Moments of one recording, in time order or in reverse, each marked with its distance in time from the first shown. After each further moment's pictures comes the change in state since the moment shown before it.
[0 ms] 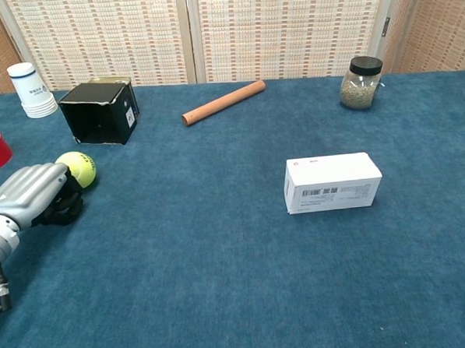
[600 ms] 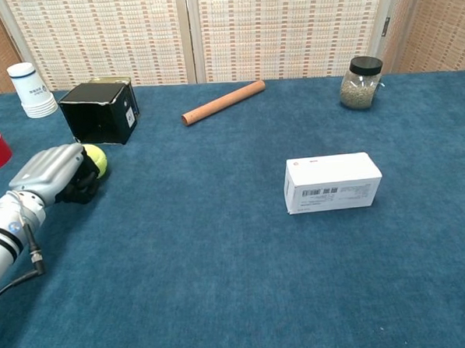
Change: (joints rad) left arm -0.108 -0.045 -0.070 0.057 -0.069 -0.055 -0.038; right arm 0.008 -0.003 0.010 0.006 0.029 -0.019 -0.006
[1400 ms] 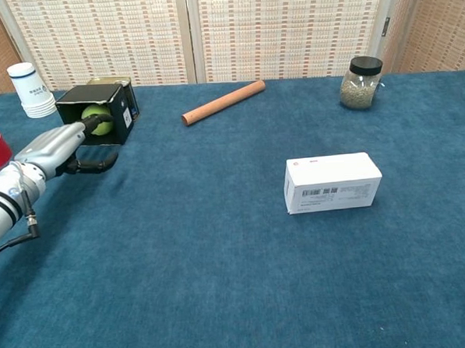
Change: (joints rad) left arm -0.114 0.003 0.045 0.212 0.023 -0.127 -0.264; right arm -0.008 0.007 -0.005 -0.004 -0.023 0.019 0.020
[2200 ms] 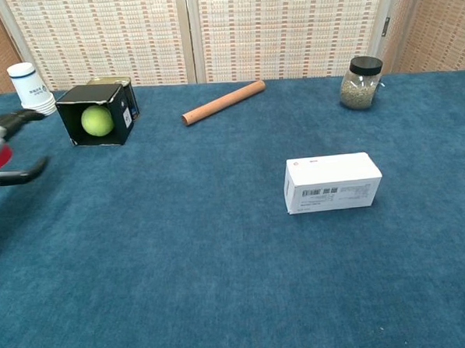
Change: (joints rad) left arm 0.268 0.198 0.095 -0.214 0.054 0.354 0.089; right arm -0.011 0.020 -0.008 -0.006 -0.042 0.024 0.047
